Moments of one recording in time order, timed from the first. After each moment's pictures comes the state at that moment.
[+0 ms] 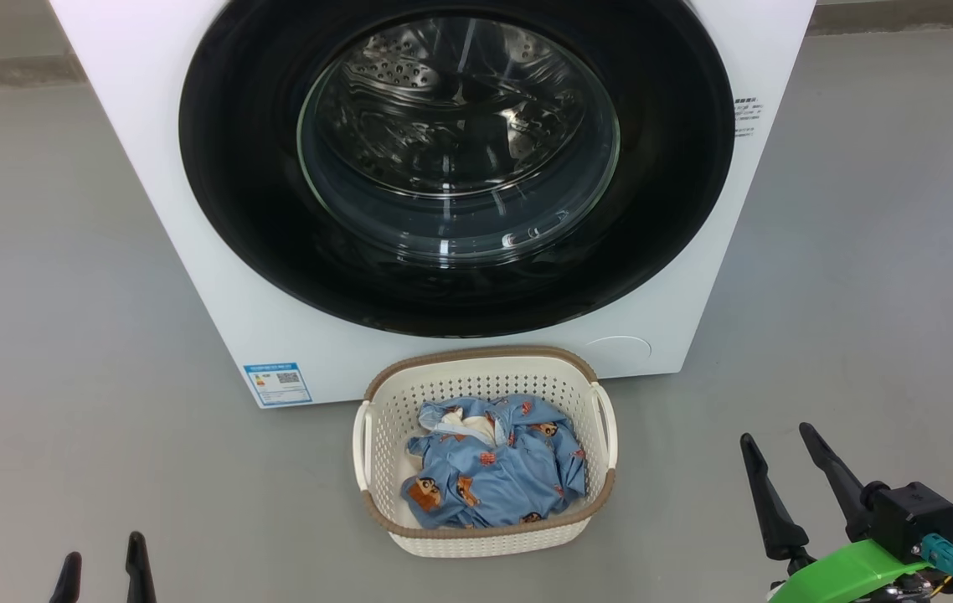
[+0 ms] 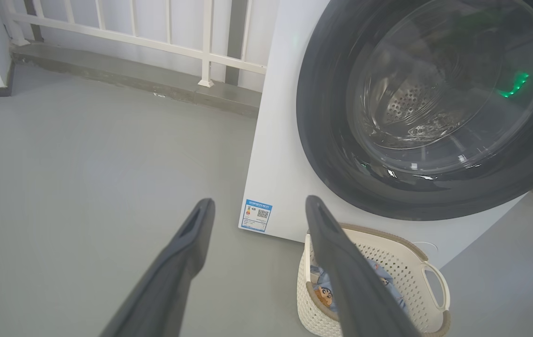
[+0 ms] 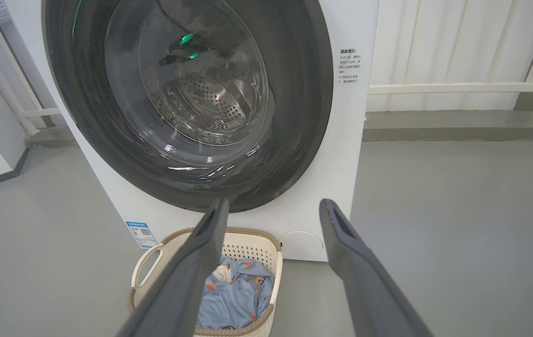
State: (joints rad) left arm 0.12 0.06 0.14 0.17 -0.37 -0.13 -0.26; right arm -0.05 -0.11 -0.01 0.25 0.19 0.13 -0.25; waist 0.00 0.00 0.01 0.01
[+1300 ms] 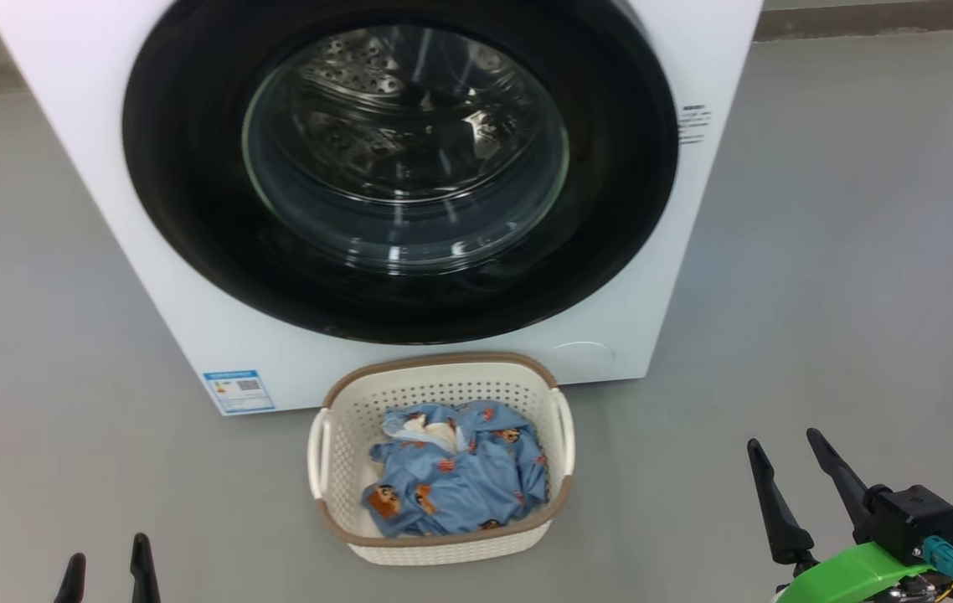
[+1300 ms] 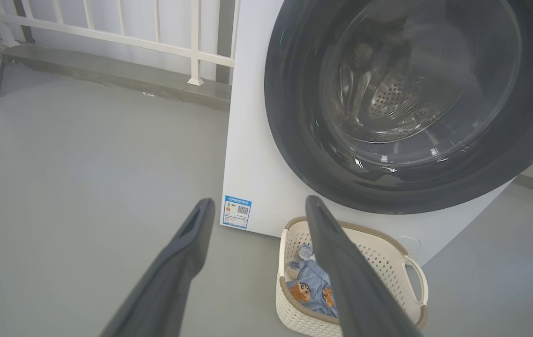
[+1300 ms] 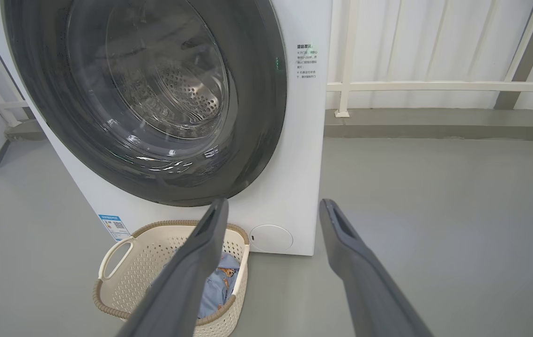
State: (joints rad) left arm 0.13 0.05 0.14 0.17 -0.35 -0.13 -0.26; right arm -0.05 -0.11 -0.04 0.27 0.15 0.13 -0.25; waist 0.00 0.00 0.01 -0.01
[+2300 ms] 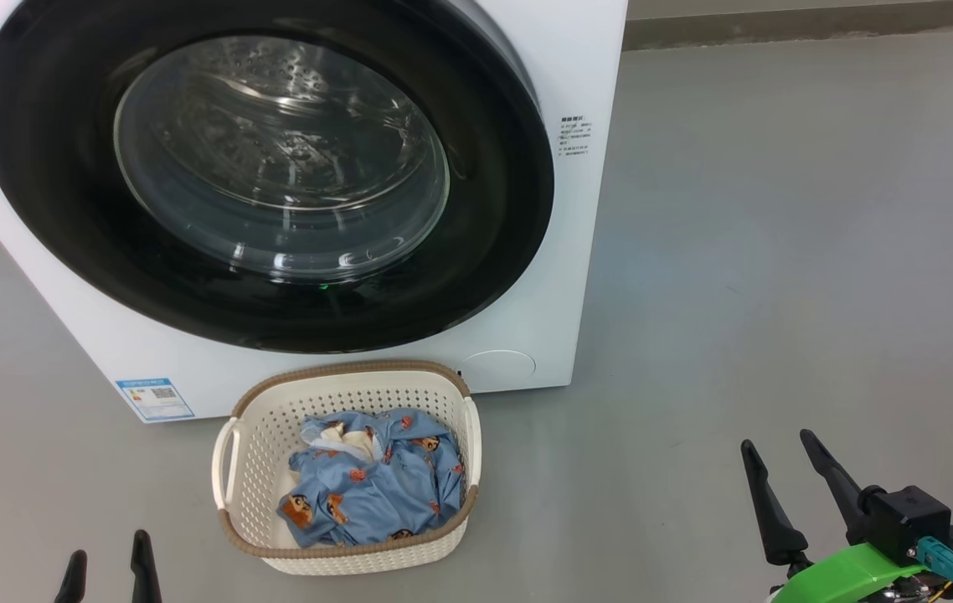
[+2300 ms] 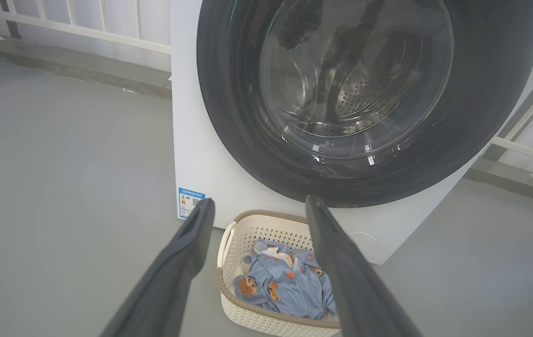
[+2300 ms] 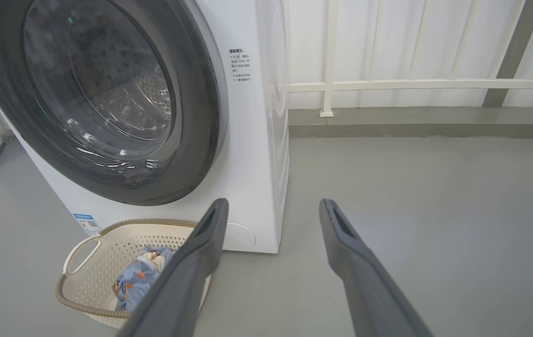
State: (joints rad) left arm 0.13 0.05 0.13 0.16 -0.37 -0.13 -0.26; right arm -0.05 -0.10 -0.03 0.27 0.16 0.13 -0.25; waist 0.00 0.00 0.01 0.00
